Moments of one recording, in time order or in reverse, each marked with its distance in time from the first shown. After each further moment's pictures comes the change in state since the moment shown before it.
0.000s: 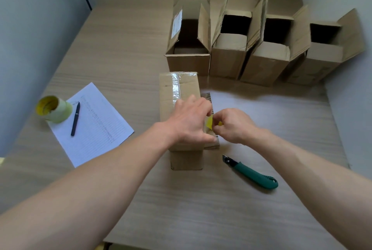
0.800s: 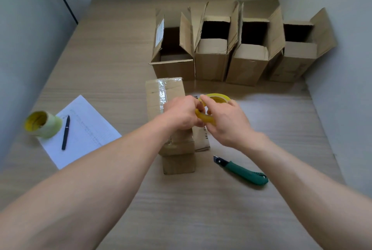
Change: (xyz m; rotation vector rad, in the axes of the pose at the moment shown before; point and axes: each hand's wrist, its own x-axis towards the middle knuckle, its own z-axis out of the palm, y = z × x) left_hand 0.042 0.016 -0.017 -0.137 -0.109 -0.339; right_hand -0.028 -0.003 -0.016 -0.138 0.344 -0.145
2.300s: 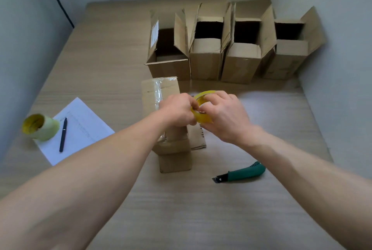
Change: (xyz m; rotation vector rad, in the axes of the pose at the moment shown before) left_hand -0.002 0.001 -0.003 0.019 -0.017 -0.030; right_hand -0.005 0.004 -0.015 -0.179 0.067 -0.150
